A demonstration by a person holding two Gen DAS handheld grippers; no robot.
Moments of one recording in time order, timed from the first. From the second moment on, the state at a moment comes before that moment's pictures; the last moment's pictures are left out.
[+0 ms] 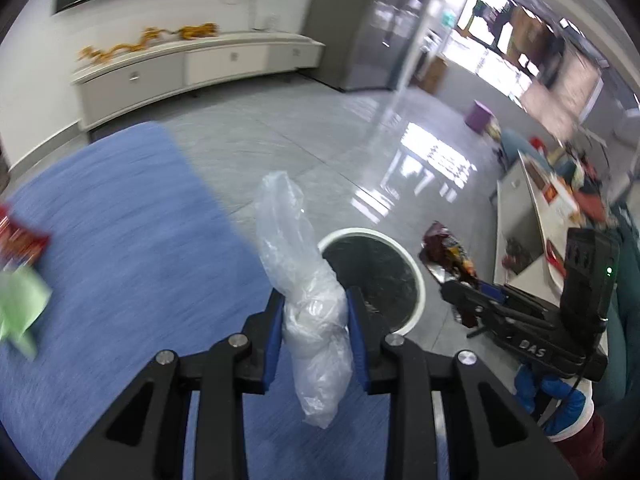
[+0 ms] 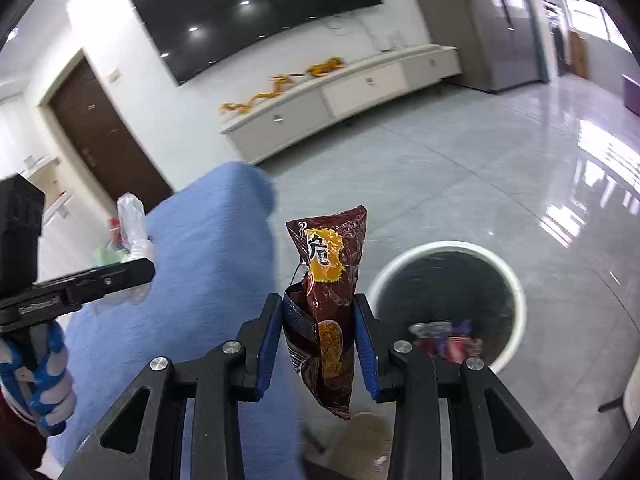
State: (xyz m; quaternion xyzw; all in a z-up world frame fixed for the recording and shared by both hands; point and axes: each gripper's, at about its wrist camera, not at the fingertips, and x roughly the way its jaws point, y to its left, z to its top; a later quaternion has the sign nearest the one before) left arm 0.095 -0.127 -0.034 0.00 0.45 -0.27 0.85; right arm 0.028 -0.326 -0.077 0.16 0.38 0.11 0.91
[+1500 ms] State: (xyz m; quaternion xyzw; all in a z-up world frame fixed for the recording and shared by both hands) left arm 0.085 -0.116 -0.017 0.04 0.38 -0.18 0.90; right arm -0.016 -0.405 -0.033 0.19 0.34 -0.03 0.92
